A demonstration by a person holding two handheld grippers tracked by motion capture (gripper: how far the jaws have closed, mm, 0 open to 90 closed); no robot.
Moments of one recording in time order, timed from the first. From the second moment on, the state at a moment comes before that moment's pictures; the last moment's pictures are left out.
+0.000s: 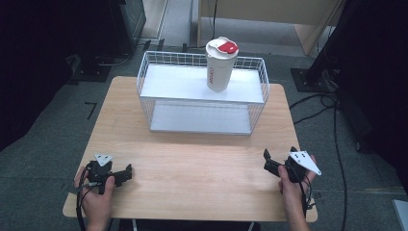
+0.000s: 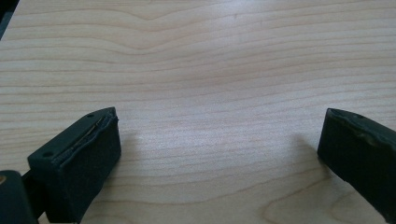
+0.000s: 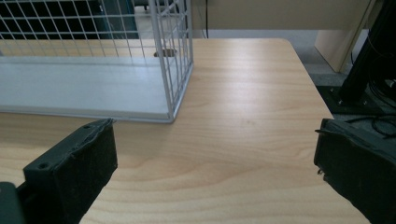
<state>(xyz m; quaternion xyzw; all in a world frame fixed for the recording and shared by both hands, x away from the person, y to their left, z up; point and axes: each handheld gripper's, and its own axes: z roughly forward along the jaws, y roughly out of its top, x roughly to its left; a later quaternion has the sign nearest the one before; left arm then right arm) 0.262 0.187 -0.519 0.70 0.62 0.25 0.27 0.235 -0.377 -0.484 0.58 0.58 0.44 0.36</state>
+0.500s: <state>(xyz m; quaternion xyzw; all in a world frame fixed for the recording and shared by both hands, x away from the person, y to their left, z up) 0.262 0.187 -0.519 0.70 0.62 0.25 0.27 0.213 -0.402 -0.506 0.60 0.58 0.40 0.36</state>
